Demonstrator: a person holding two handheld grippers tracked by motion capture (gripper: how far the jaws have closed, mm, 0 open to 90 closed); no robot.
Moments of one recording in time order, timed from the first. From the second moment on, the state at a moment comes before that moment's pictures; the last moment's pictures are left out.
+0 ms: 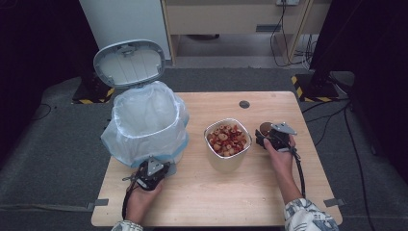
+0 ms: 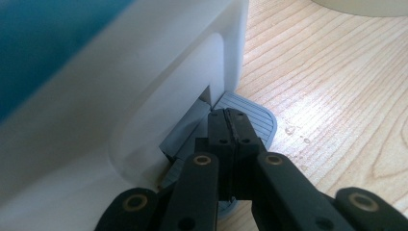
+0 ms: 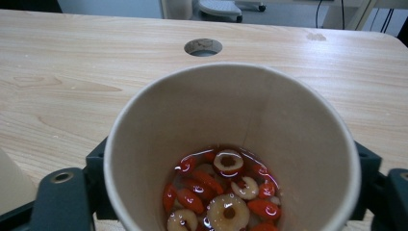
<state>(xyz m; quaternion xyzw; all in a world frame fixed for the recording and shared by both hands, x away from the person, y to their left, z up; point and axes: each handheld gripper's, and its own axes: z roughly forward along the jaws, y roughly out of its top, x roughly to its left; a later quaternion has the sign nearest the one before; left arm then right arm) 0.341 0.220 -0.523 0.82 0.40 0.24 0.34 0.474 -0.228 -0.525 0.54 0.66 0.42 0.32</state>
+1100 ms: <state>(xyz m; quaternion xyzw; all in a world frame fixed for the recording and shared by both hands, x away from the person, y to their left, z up) 0.341 0.220 -0.523 0.82 0.40 0.24 0.34 0.460 -0.248 -0.453 0.43 0.71 0.43 0.35</state>
